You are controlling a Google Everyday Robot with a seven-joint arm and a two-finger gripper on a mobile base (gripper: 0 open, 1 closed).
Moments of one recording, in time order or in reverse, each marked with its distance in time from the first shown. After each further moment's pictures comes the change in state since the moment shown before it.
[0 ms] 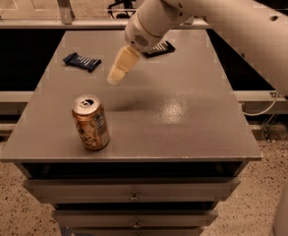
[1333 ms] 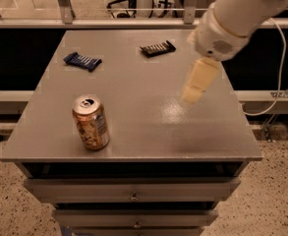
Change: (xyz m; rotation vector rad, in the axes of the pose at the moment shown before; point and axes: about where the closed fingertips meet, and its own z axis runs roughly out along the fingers) arm 0.116 0.069 -0.155 0.022 0.276 -0.043
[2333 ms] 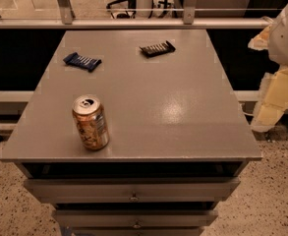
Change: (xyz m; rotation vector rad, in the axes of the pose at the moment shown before) arm 0.091 0.053 -0.089 0.023 0.183 0.034
